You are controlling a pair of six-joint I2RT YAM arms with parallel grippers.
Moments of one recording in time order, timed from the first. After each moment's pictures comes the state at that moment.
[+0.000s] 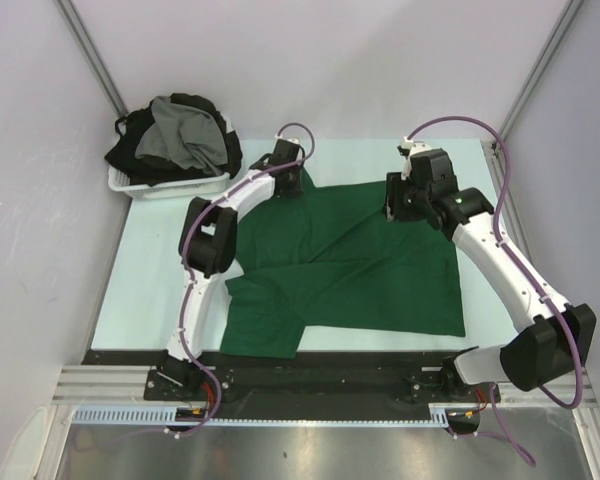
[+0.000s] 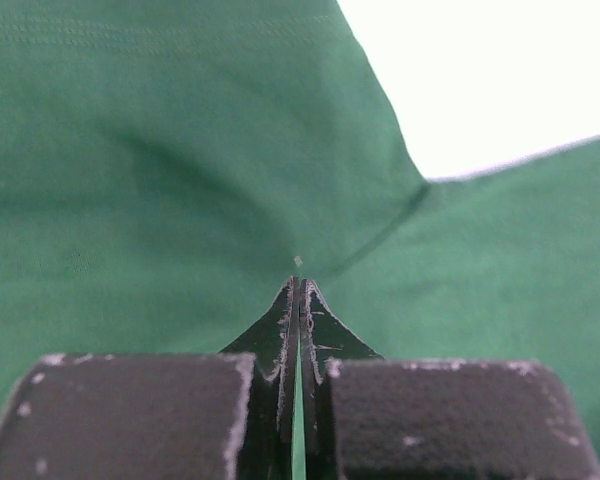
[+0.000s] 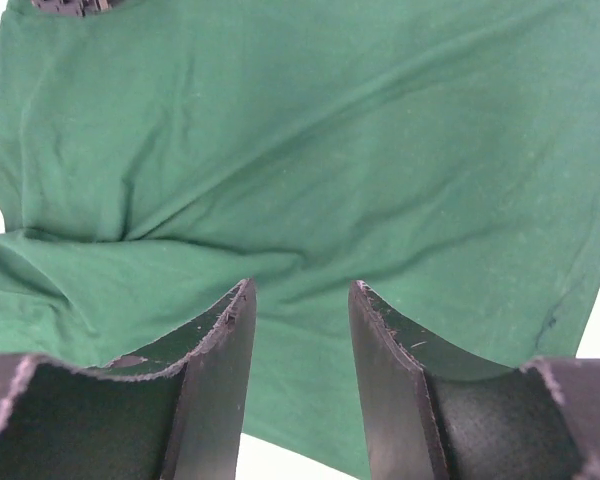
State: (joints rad) left arm -0.42 2.39 1.98 -0.44 -0.08 -0.35; right arm 0.37 1.36 1.33 -0.68 0.02 0.24
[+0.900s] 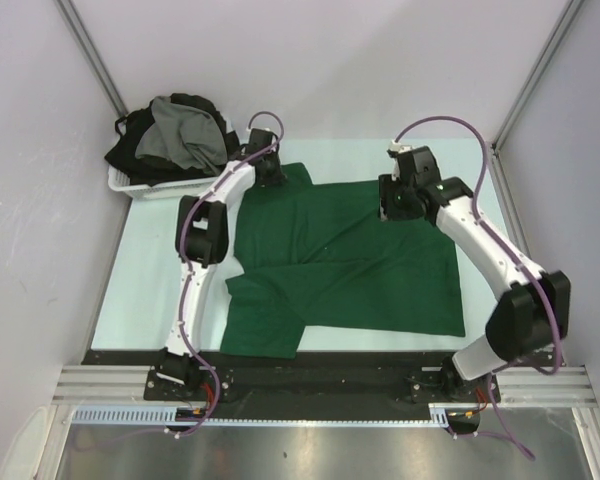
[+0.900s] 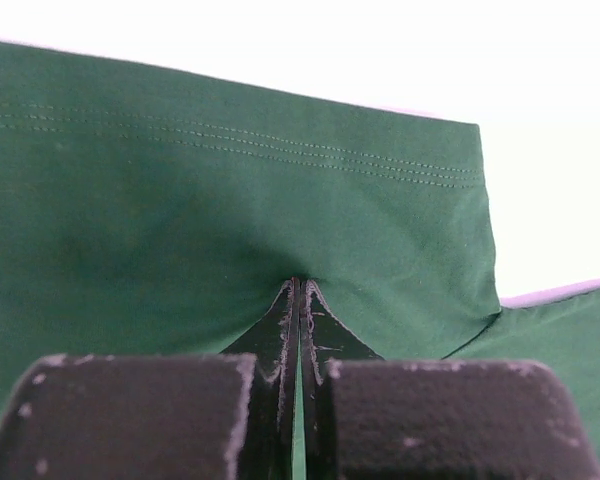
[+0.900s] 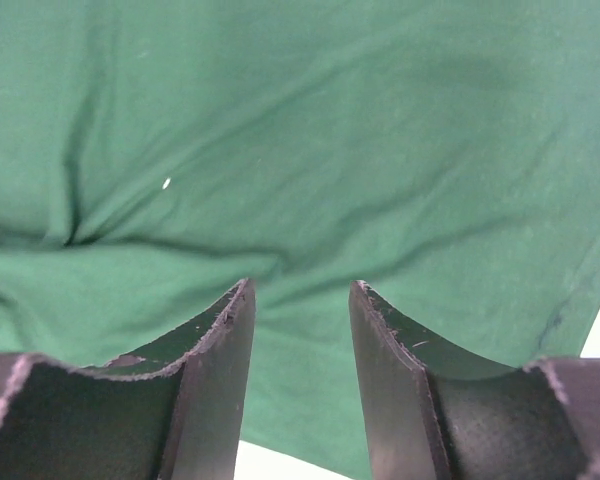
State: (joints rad) left arm -0.27 2.56 2.22 -0.48 0.03 -0.47; right arm 0.36 1.49 1.36 -0.71 0.03 0.23
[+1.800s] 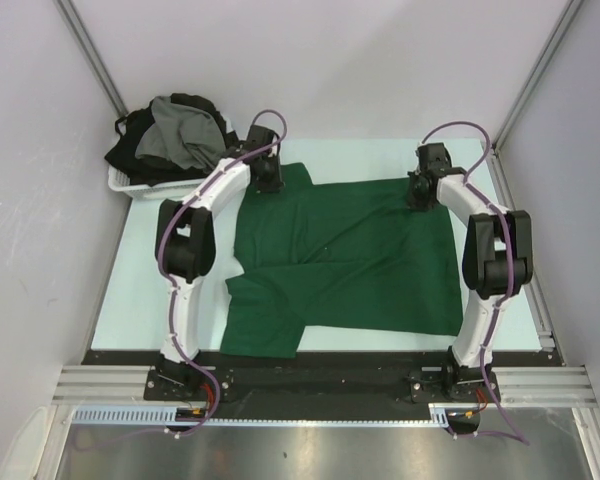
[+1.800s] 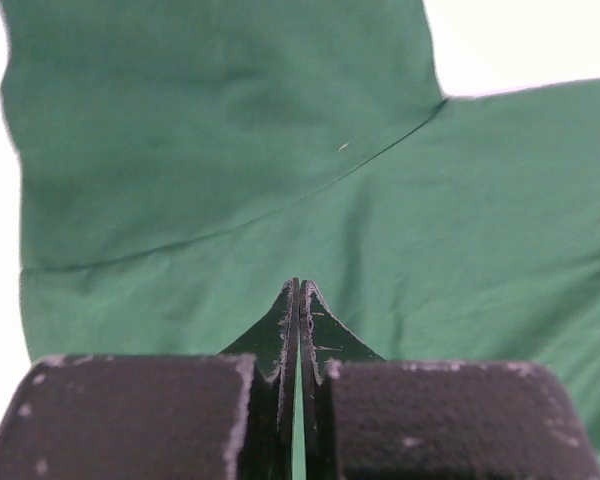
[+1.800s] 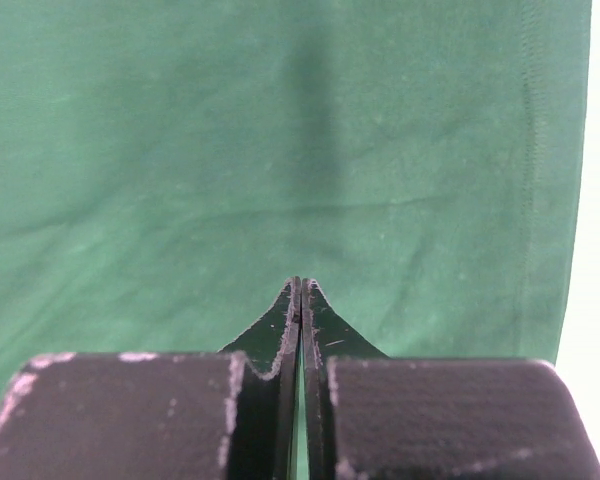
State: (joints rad) left arm -0.33 2.23 1.94 -0.62 0.03 -0.40; right arm 0.10 1.95 1.49 -0.51 0.05 0.21
